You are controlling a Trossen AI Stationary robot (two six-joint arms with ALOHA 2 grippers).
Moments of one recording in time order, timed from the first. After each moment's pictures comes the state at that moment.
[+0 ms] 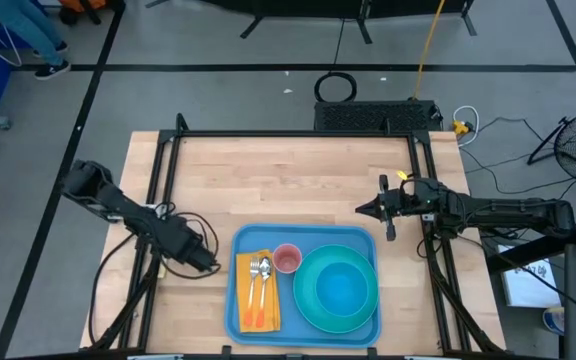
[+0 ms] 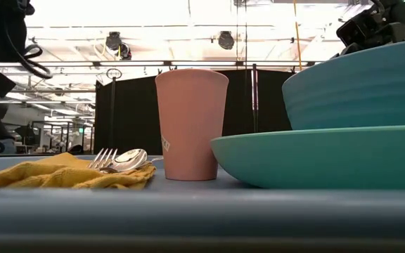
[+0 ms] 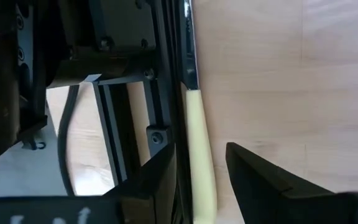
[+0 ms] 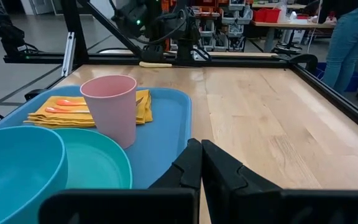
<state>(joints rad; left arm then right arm) -0.52 1.43 0.72 -1.34 0.18 -1.93 -0.20 0.52 0.14 0.20 -0.24 -0.04</state>
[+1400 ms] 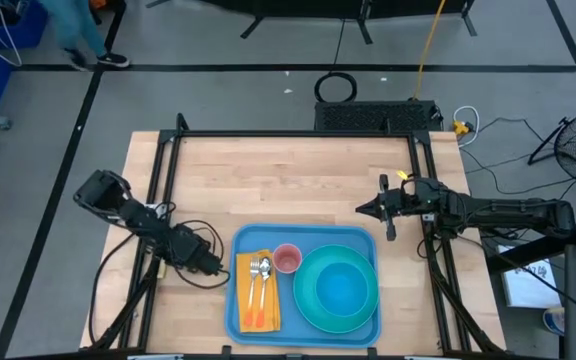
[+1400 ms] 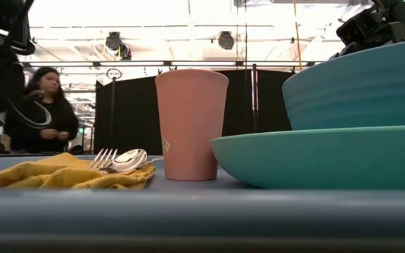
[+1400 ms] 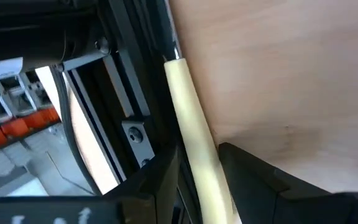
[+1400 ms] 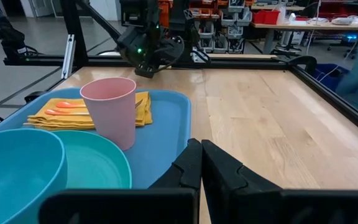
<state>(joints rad) -0.53 1.66 0.61 -1.06 0.37 -1.74 -0.20 0.52 0.14 0.21 -0.24 -0.04</state>
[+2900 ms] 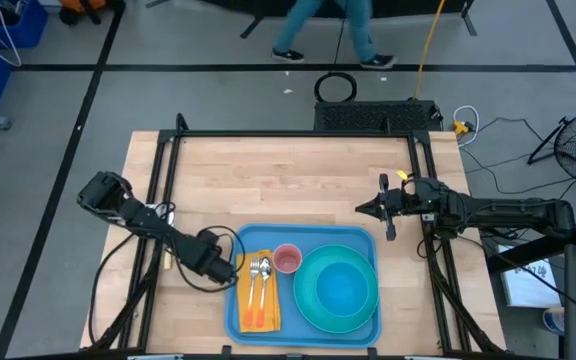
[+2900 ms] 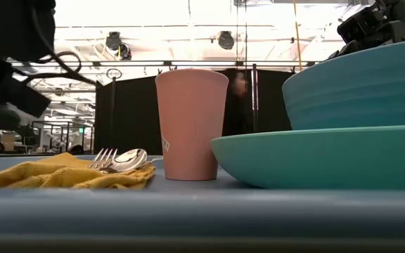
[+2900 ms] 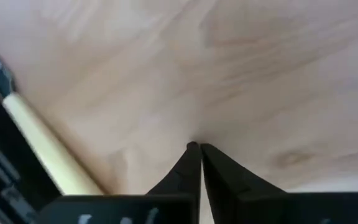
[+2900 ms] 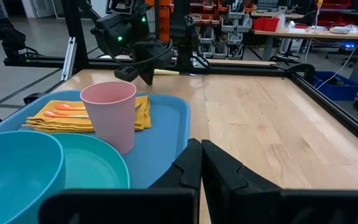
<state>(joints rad) -0.50 1.64 0.82 -1.00 0.07 -1.55 -0.20 0.52 0.14 0.23 -0.24 -0.06</state>
